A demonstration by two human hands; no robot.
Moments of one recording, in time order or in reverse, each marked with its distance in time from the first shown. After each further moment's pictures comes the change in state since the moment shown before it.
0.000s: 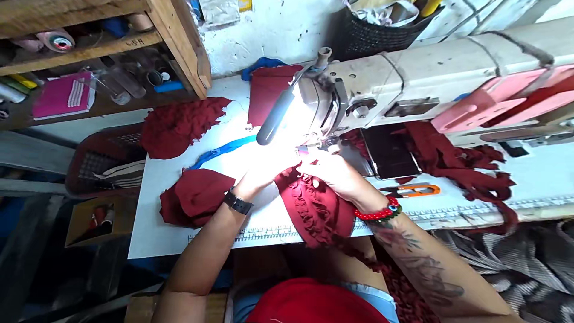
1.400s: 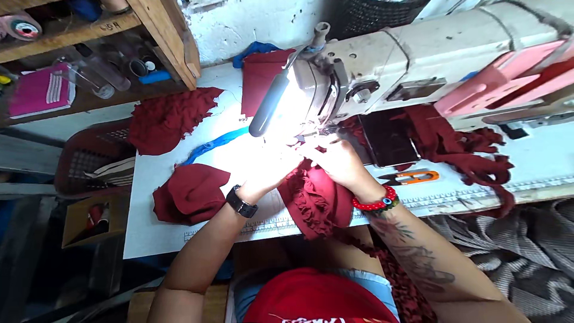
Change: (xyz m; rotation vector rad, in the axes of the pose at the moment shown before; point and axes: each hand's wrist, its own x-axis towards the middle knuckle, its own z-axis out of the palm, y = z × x) left_hand -0.009 0.004 0.017 0.410 0.089 0.045; right_hand -0.002 -0.001 -0.003 -0.433 0.220 -0.180
